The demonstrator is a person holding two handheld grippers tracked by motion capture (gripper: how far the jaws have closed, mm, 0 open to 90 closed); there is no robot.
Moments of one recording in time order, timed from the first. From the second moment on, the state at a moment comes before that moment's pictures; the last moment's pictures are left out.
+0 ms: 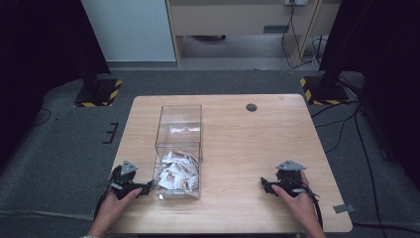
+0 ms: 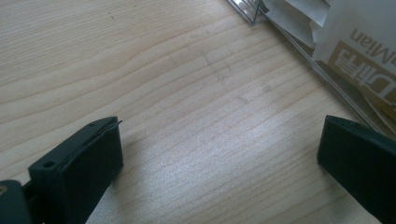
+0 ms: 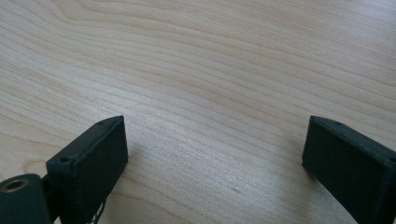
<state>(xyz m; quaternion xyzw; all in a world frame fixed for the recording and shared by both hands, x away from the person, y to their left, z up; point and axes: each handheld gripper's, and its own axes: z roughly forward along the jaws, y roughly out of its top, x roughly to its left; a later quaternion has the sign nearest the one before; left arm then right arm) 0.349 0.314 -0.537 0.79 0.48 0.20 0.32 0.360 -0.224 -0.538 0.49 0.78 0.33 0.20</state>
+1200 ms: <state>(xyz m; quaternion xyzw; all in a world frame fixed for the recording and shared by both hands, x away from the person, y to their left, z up) 0.349 0.314 -0.537 0.79 0.48 0.20 0.32 0.357 -0.188 -0.489 0.43 0.80 0.37 0.18</state>
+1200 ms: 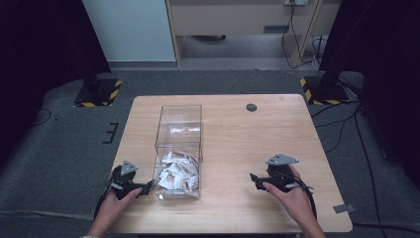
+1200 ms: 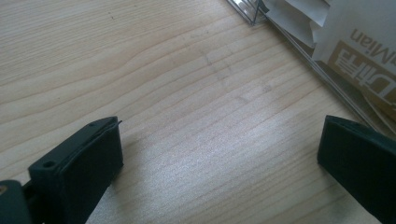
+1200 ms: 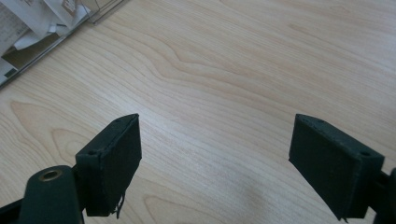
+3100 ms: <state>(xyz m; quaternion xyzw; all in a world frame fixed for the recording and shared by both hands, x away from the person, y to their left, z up) 0.349 0.314 -0.537 0.79 0.48 0.20 0.32 0.372 -0.102 -0.398 0.34 0.83 0.41 0.16</state>
